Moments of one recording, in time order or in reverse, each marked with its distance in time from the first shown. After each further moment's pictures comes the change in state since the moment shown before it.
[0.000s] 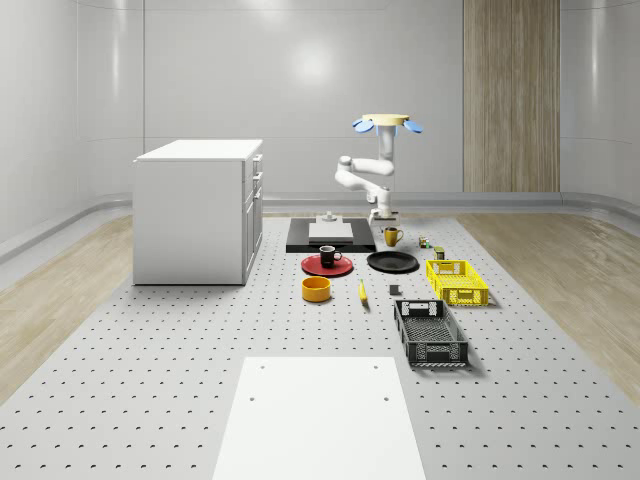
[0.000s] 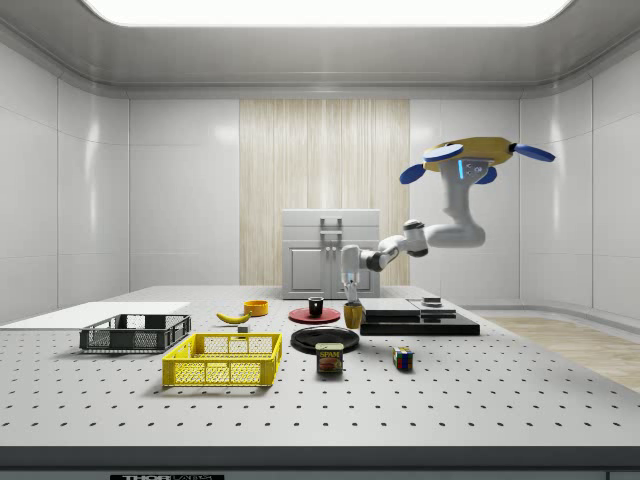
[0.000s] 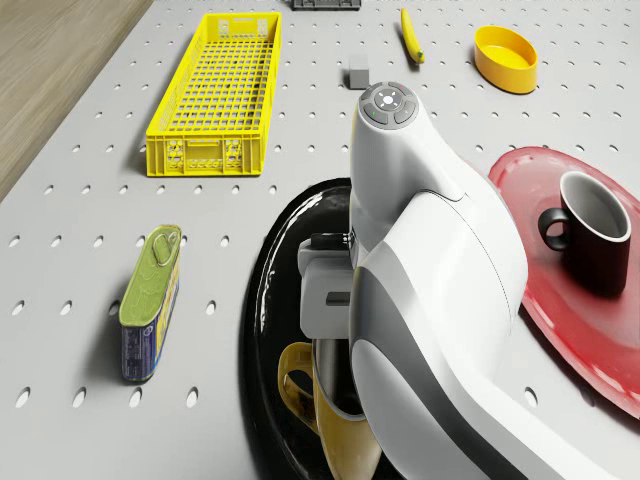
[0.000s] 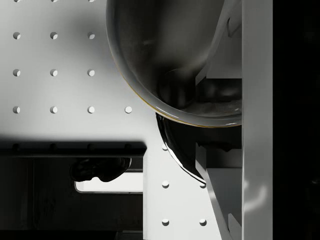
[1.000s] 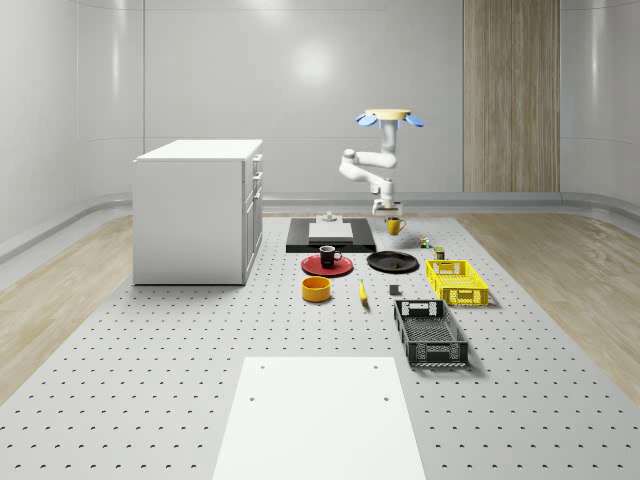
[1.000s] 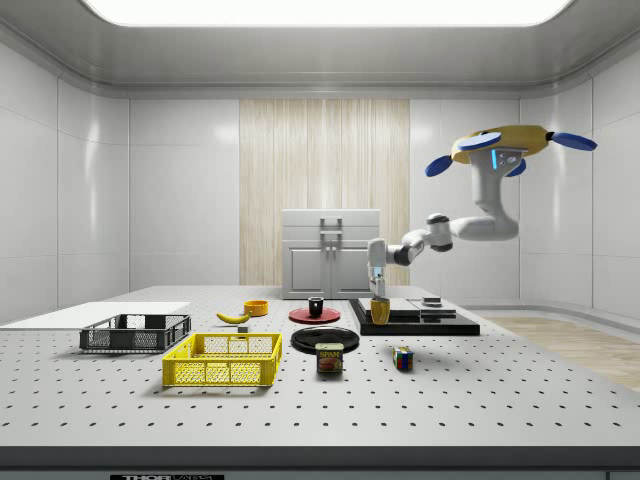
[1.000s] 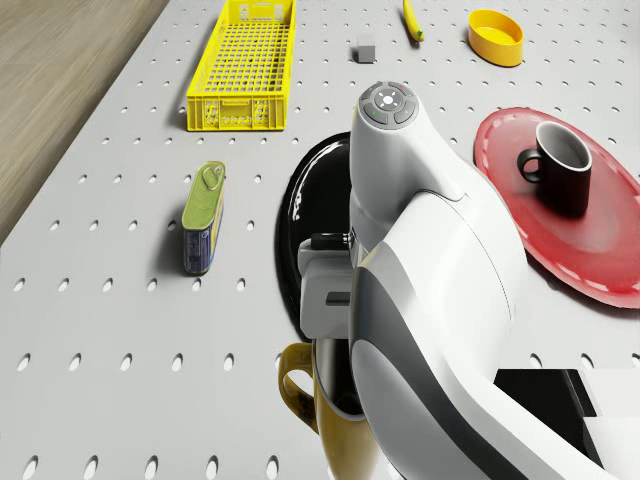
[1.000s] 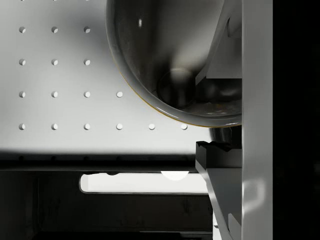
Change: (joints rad) arm 0.000 0.000 0.000 0.000 0.000 0.000 0.000
